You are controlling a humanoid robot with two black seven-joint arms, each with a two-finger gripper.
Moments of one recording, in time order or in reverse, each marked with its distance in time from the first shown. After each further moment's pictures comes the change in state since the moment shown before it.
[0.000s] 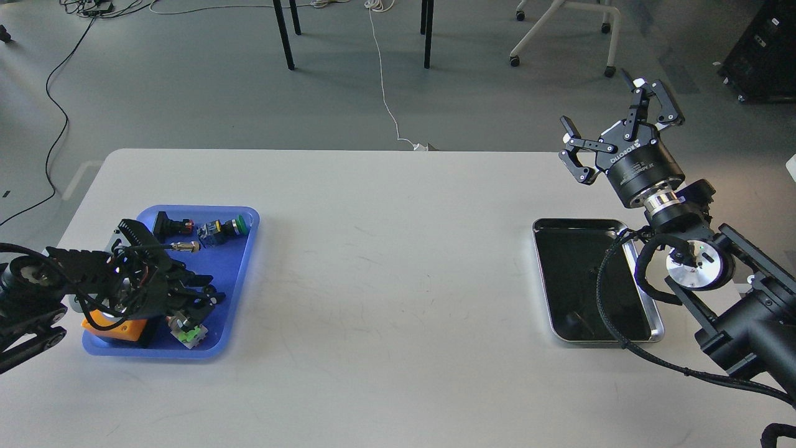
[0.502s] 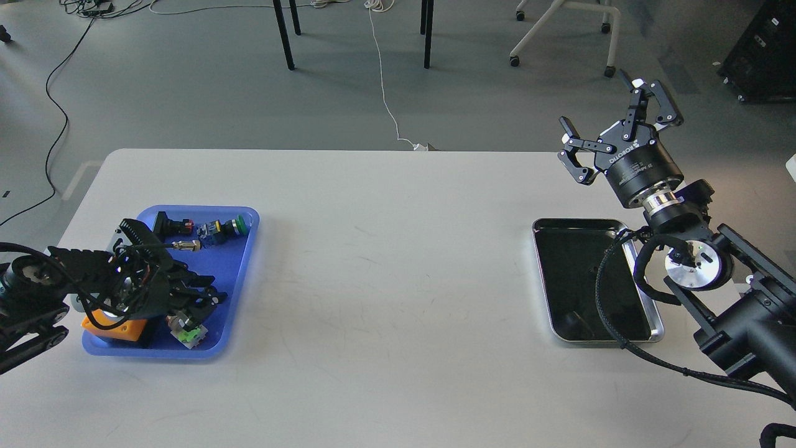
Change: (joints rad) left arm 0.000 -0.003 0.000 0.013 -0.009 -0.005 -0.002; right arm 0.001 0.002 0.000 -0.001 -0.001 -0.001 0.000
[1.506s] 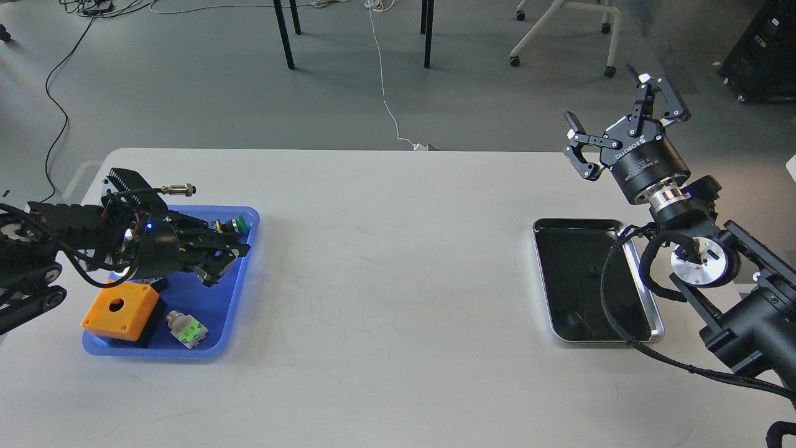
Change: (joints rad) left arm -0.177 0.074 -0.018 -0.242 -0.170 -0.004 -0.013; right arm 0.003 -0.044 0.005 0.014 0.001 0.001 0.001
